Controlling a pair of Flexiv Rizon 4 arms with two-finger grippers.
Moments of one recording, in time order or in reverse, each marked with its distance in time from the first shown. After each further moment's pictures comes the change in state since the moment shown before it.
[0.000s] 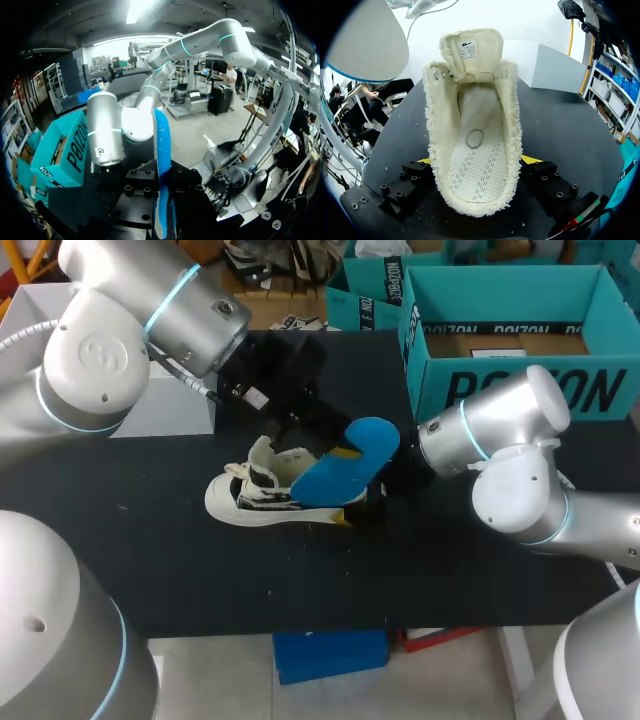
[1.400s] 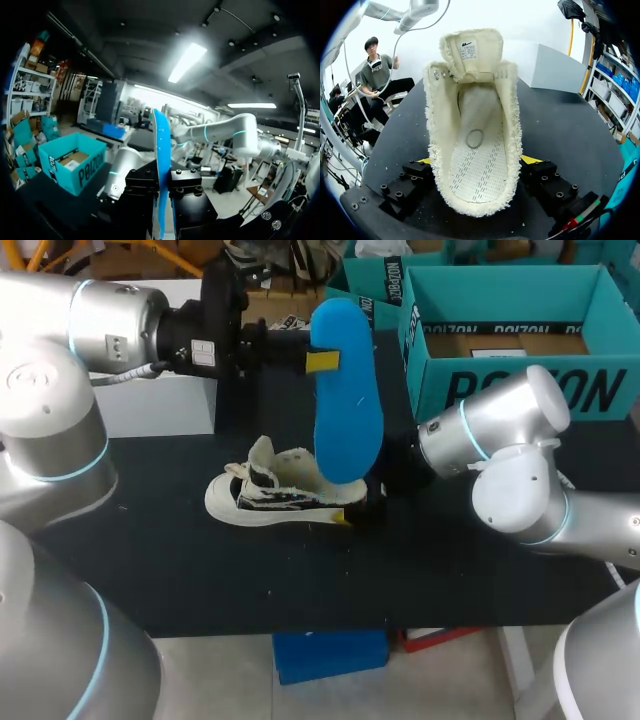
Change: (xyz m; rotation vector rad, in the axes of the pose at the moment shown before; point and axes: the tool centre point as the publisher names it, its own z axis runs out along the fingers) left arm -0.016 -0.083 -0.098 0.601 -0.149 -0.355; right arm 0.000 0.000 0.000 0.000 0.000 0.000
